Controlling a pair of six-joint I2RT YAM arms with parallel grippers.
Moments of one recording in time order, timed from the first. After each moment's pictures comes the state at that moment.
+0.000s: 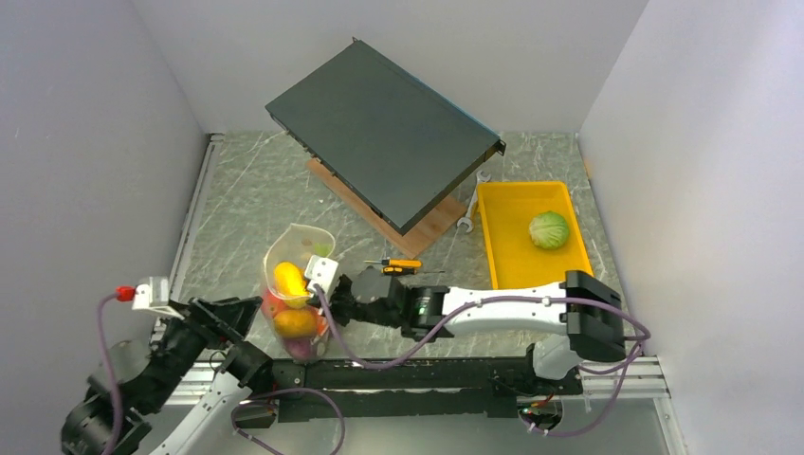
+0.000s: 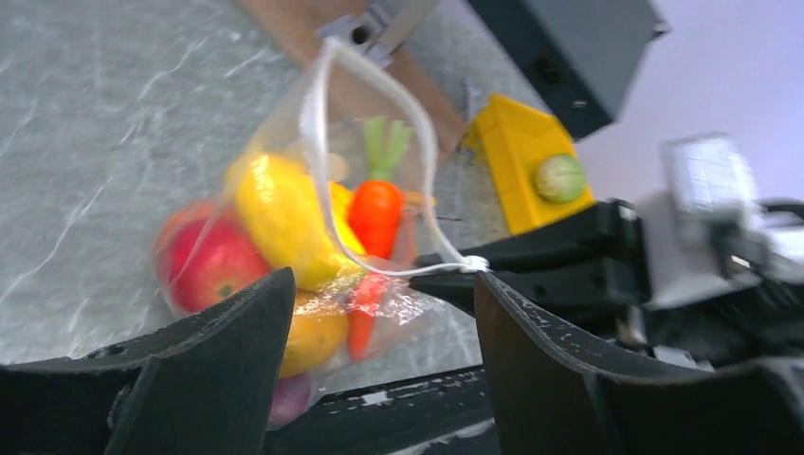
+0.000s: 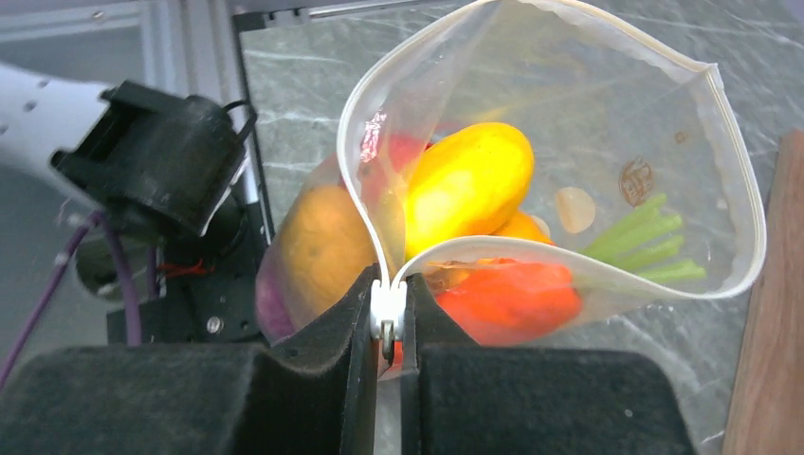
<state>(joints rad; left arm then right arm) -0.58 0.02 0.94 -1.11 -0.24 -0.72 1.42 1.57 1.07 0.26 0.20 -0.03</state>
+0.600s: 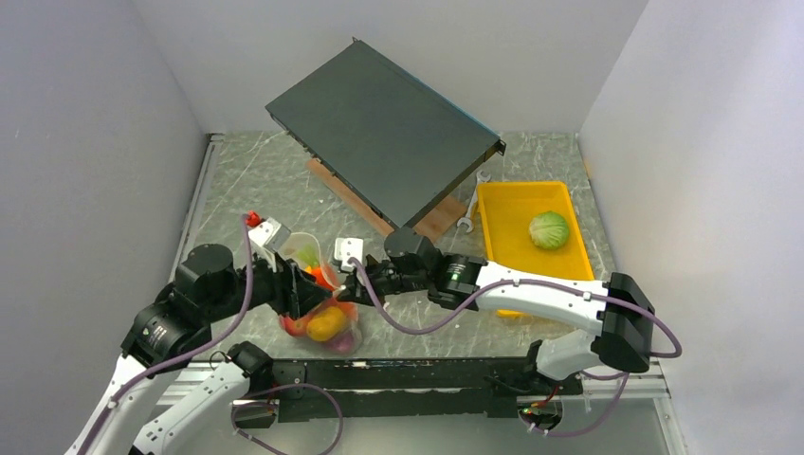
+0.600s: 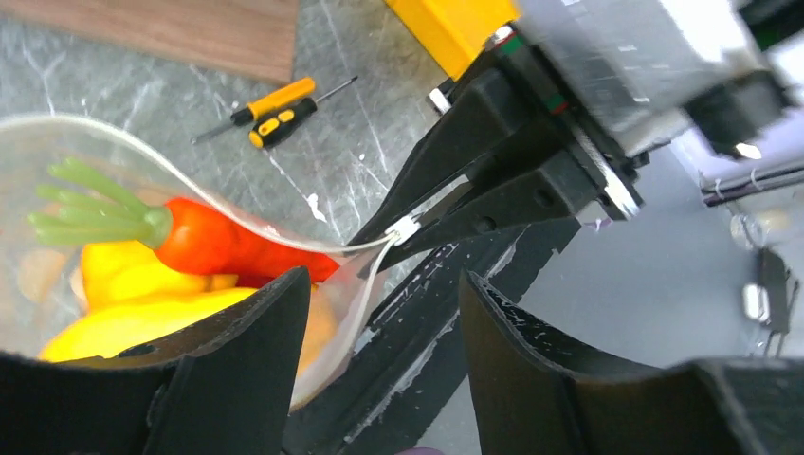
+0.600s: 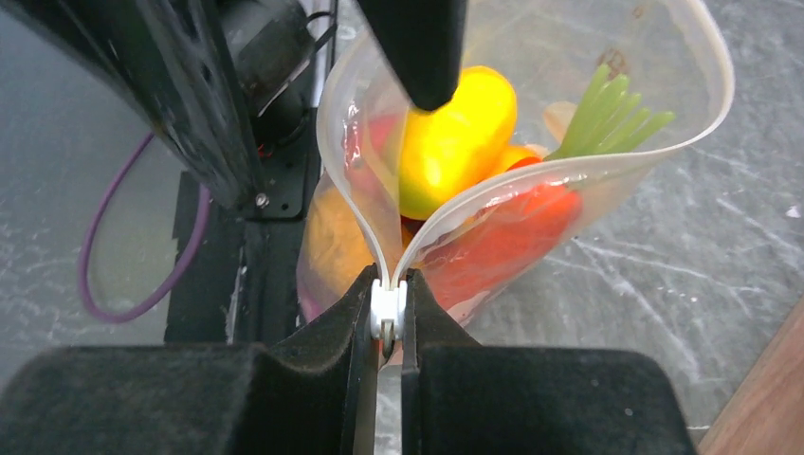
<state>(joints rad) -0.58 0.51 0.98 -0.85 0.34 -0.37 1.16 1.40 1.06 -0.04 -0.35 -0.16</state>
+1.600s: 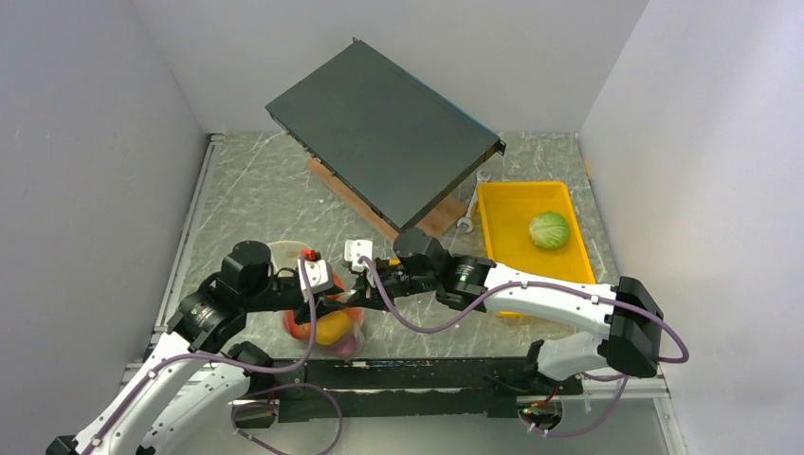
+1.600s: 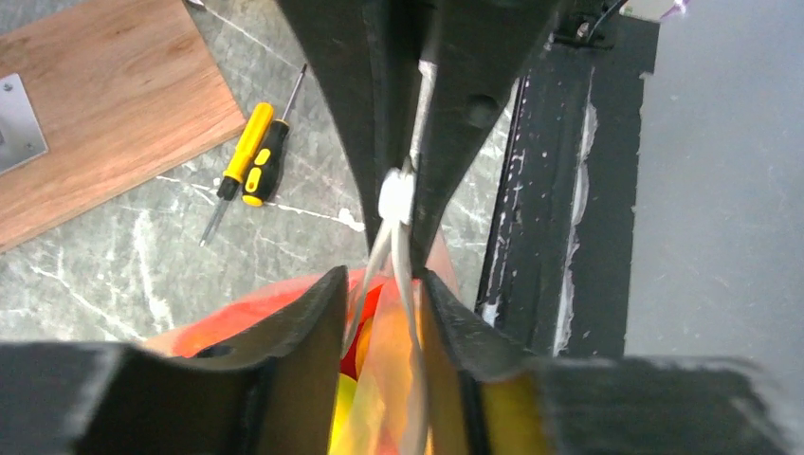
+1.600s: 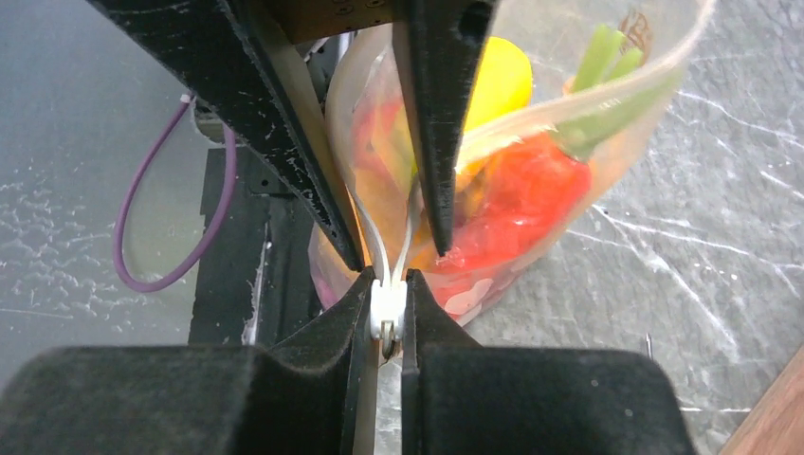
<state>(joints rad) -0.58 0.58 0.73 -0.65 0.68 0.33 1.14 1.34 0.99 -0.05 -0.44 -0.13</state>
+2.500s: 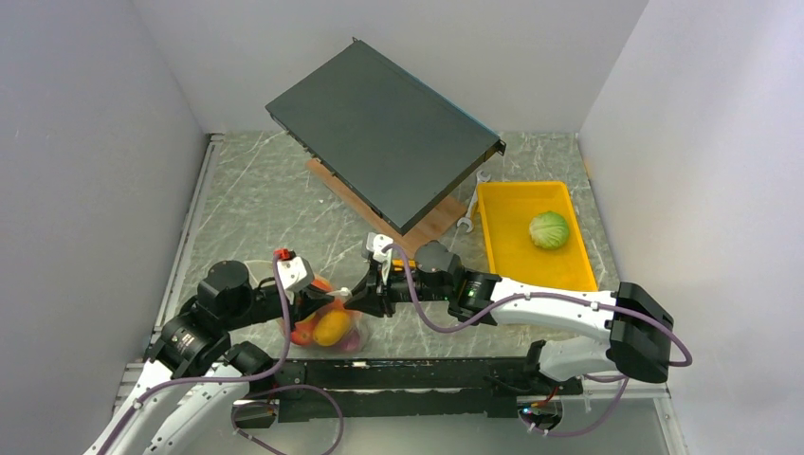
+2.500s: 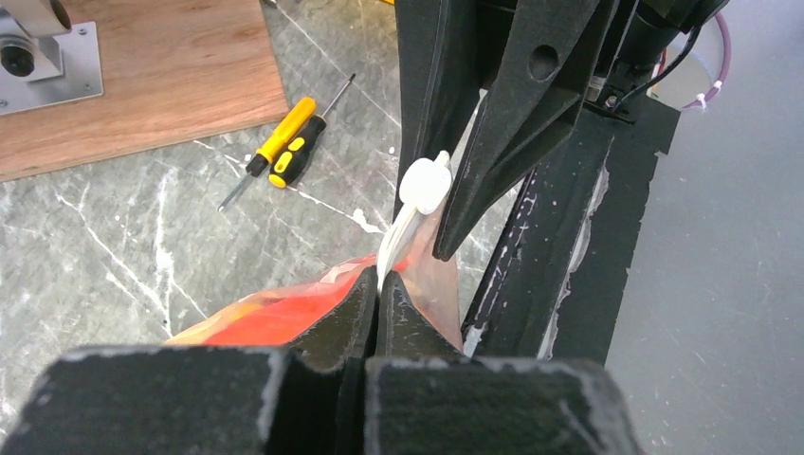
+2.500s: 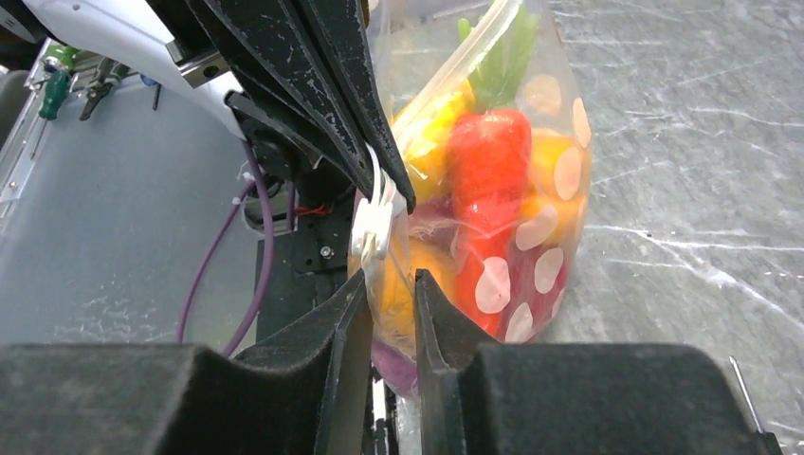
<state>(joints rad) -0.58 0.39 0.69 -0.65 0.53 0.10 1.14 1.28 0.77 0.33 -0.39 0.16</state>
